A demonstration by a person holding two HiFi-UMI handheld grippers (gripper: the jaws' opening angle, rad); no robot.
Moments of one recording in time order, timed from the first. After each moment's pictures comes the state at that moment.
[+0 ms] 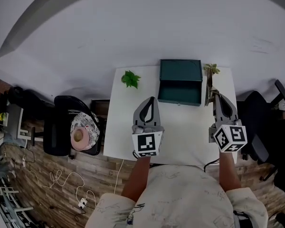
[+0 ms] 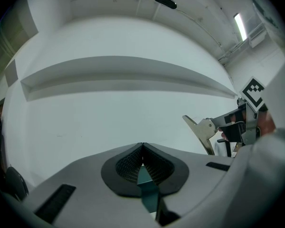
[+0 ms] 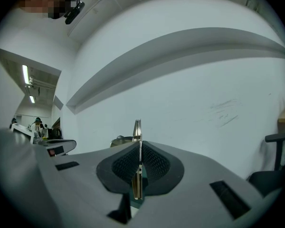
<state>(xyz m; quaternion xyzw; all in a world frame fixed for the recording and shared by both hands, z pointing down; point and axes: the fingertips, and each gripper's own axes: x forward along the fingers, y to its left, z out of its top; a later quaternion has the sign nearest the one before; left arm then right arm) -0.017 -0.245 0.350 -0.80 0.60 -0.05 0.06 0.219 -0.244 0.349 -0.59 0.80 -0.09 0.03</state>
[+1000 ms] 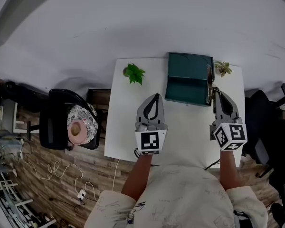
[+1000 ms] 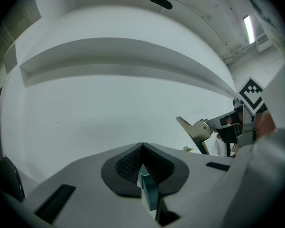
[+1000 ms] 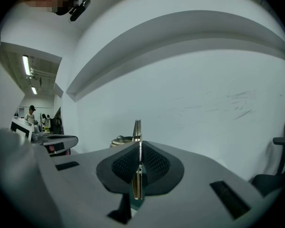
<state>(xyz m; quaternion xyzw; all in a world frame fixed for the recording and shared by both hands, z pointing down) -0.051 -0.297 0.393 -0.81 0.59 -0.07 0.02 0.164 -0.305 0.386 -0.58 0.81 -0.10 -0.03</state>
